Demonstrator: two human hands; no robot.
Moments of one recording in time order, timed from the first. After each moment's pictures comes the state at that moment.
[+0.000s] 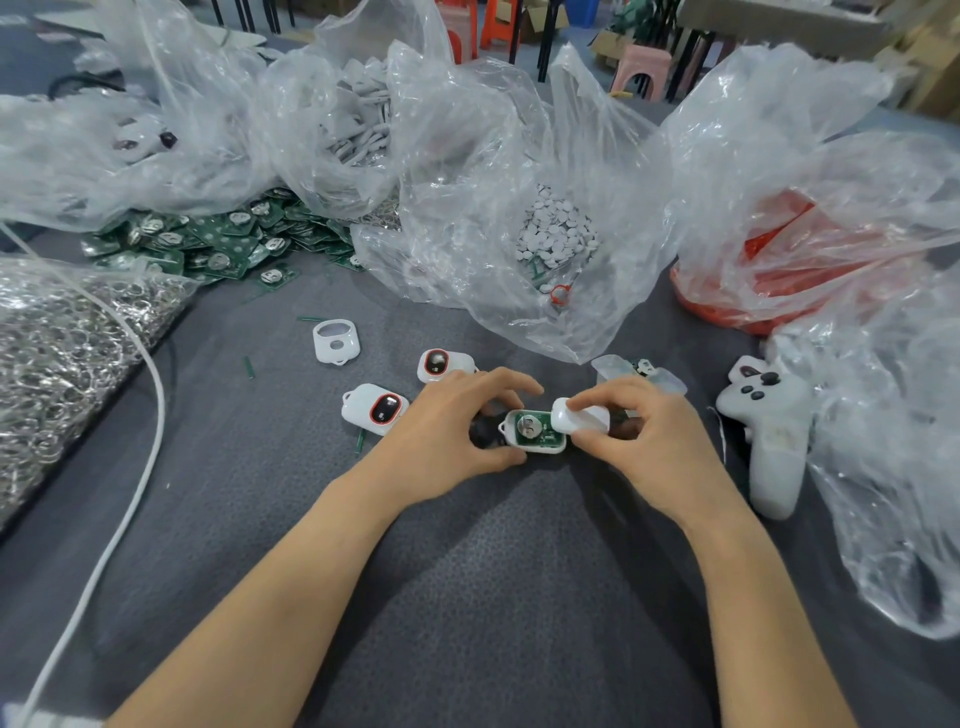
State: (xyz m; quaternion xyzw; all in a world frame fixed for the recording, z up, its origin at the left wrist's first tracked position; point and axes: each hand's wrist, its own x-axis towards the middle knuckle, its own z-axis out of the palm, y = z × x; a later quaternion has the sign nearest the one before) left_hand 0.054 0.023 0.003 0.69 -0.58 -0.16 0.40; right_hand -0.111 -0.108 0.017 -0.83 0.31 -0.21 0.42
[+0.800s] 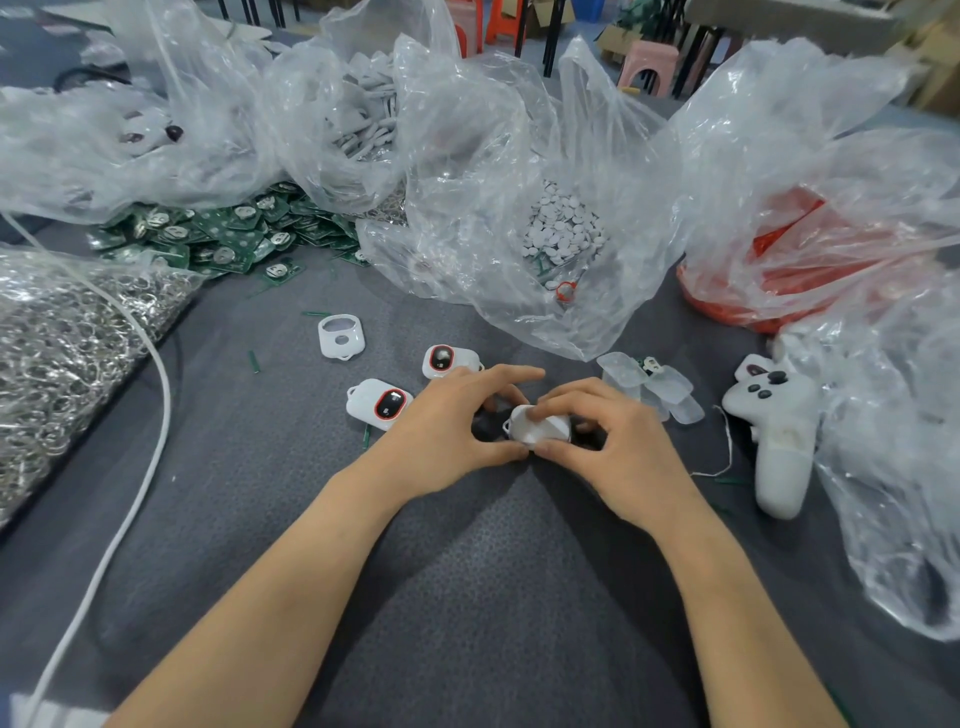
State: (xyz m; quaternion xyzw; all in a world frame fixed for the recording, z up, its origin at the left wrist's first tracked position) left_hand 0.059 0.023 -0.001 0.69 -0.58 -0.18 0.39; right_hand -0.097 -0.087 0.018 -0.87 0.23 -0.19 0.40
